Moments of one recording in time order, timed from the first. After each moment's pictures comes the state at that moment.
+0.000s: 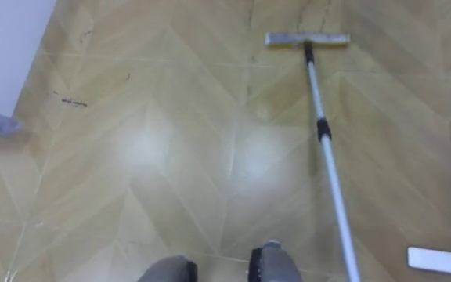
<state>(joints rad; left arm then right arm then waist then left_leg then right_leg) 0.01 0.17 -0.09 1.11 0.19 0.24 0.15 -0.35 -0.38 0.18 1.47 0.24 0.28 -0.04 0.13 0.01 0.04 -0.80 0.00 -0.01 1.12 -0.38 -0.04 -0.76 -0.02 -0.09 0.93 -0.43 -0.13</state>
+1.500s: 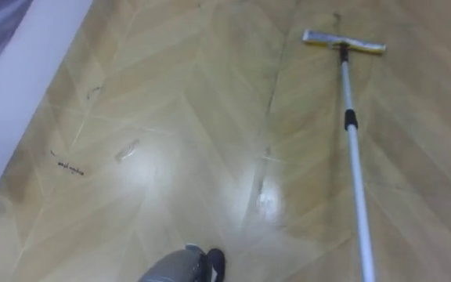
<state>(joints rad) 0.08 0.20 -0.12 1.04 0.15 0.22 0.03 -0.15 -0.43 0.18 1.45 0.26 0.28 0.03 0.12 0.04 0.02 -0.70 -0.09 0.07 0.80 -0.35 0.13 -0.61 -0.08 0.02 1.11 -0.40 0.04</state>
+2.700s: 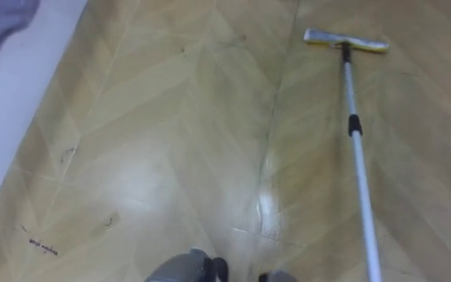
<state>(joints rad) 0.11 0.20 -0.13 0.99 0.12 0.22 0.08 -0.09 -0.40 0.21 1.44 0.30 0.28 -0.06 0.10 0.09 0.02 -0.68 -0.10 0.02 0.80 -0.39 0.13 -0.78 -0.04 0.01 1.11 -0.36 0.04</state>
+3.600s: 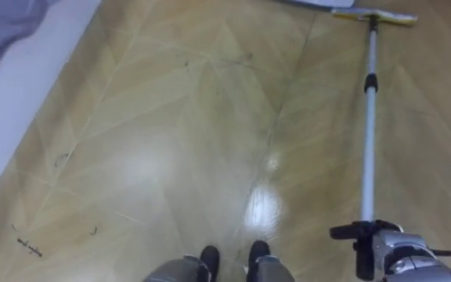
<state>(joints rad) 0.14 0.22 -0.16 0.99 0.08 0.25 0.11 -0.36 -0.45 0.14 1.41 0.33 0.26 0.00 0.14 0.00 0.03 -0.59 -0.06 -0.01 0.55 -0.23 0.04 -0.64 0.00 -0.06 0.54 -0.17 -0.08</state>
